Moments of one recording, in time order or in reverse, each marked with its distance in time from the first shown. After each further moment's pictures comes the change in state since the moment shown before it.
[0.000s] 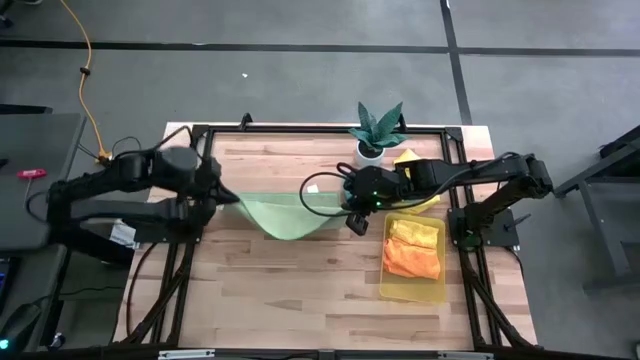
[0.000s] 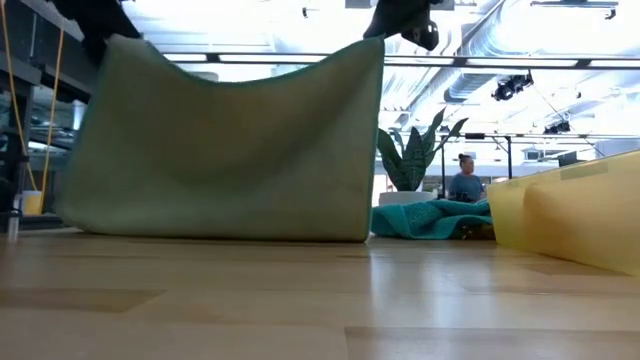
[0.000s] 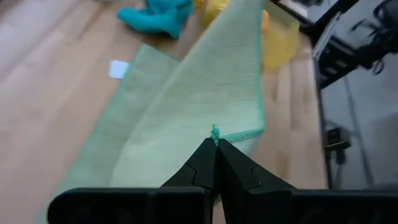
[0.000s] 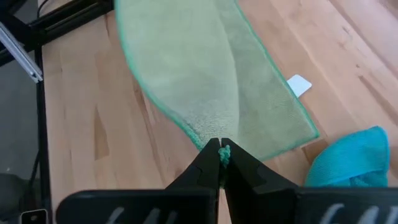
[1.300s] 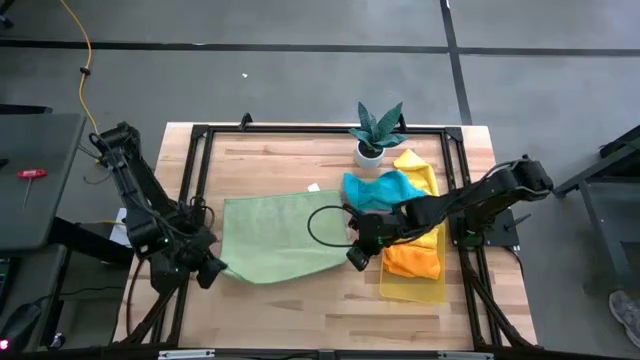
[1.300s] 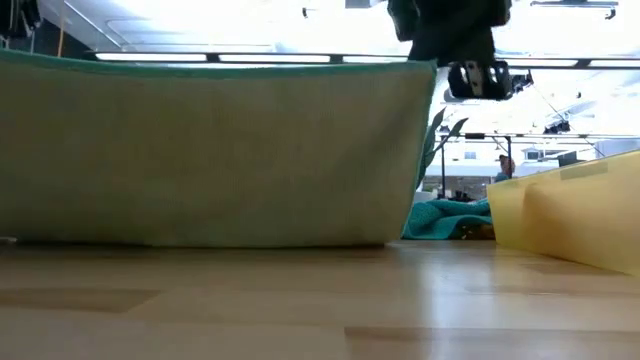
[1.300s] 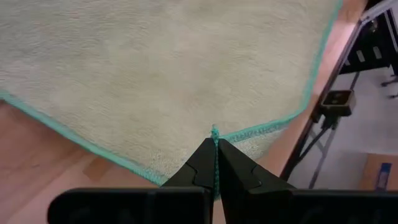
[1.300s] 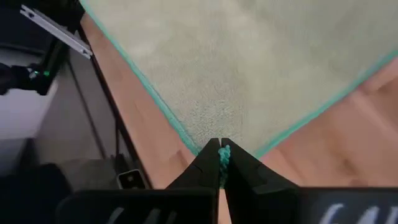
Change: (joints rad) left arm -1.299 0.325 -0.203 0.099 -0.768 -1.530; right arm 0.197 0.014 -0.336 0.346 -0.175 0.584
